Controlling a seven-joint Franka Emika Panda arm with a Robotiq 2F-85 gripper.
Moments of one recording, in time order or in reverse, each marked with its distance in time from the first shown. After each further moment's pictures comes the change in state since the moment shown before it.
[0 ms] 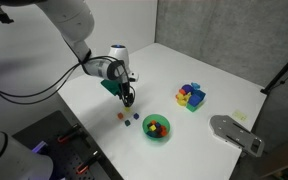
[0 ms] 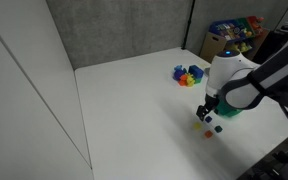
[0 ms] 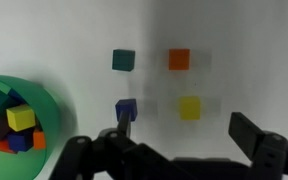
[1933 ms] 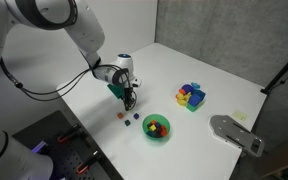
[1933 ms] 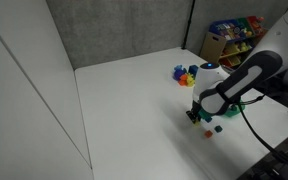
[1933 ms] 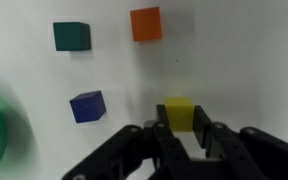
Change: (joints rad) arm 0.075 0.247 -0.041 0.219 0.170 0.029 0.002
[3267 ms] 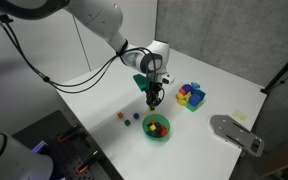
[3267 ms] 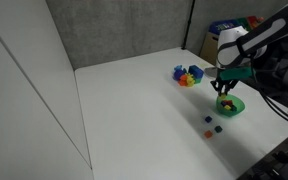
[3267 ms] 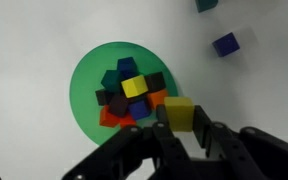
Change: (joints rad) arm -0.170 -0.137 -0.144 0.150 -0.020 -0.431 0.017
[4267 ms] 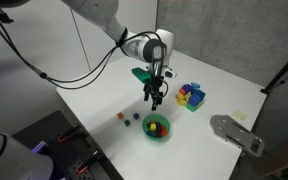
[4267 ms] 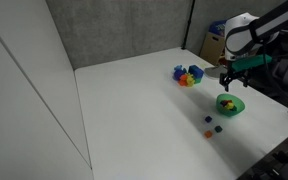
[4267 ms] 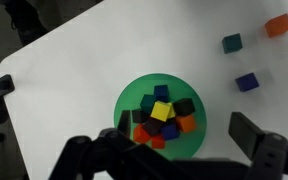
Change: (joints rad) arm -0.034 -0.116 0.013 -0.006 -0.073 -0.239 -0.065
